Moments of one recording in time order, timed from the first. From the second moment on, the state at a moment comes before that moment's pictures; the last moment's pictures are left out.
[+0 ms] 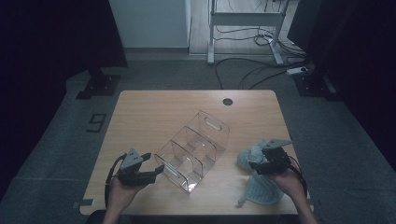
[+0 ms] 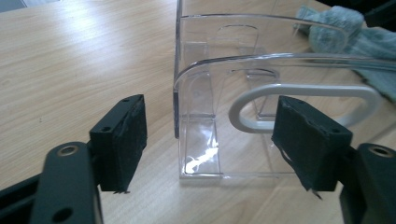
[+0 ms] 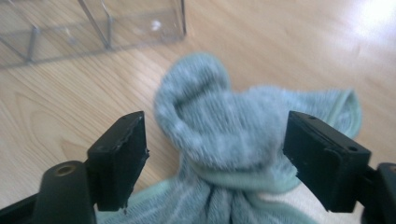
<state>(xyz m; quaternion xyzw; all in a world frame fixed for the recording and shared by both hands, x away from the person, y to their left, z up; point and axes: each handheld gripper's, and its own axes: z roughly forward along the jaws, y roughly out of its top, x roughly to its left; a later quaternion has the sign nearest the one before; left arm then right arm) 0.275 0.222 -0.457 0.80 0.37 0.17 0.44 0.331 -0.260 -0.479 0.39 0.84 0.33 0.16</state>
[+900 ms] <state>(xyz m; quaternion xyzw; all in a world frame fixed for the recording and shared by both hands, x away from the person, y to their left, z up) 0.260 0.192 -0.455 0.83 0.33 0.14 0.43 0.390 -0.187 -0.468 0.35 0.84 0.38 0.14</state>
